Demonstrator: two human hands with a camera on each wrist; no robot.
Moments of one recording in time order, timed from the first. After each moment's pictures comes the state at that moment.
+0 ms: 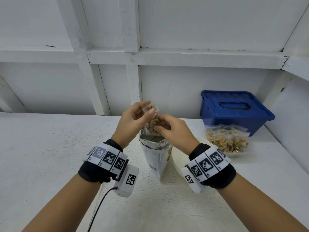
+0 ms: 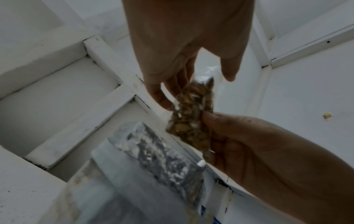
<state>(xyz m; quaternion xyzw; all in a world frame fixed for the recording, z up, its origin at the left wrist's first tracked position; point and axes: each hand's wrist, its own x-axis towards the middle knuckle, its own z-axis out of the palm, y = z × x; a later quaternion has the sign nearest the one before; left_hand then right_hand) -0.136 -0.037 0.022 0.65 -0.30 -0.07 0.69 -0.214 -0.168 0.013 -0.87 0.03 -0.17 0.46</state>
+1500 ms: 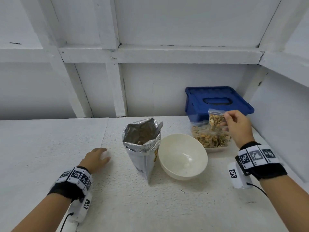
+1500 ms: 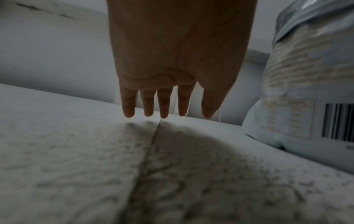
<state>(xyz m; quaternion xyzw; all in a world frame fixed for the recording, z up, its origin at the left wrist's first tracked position) -0.051 0.033 -0.136 0.95 -0.22 -0.17 0.16 -0.291 -0.354 -0.025 -0.77 0.31 -0.36 0.43</state>
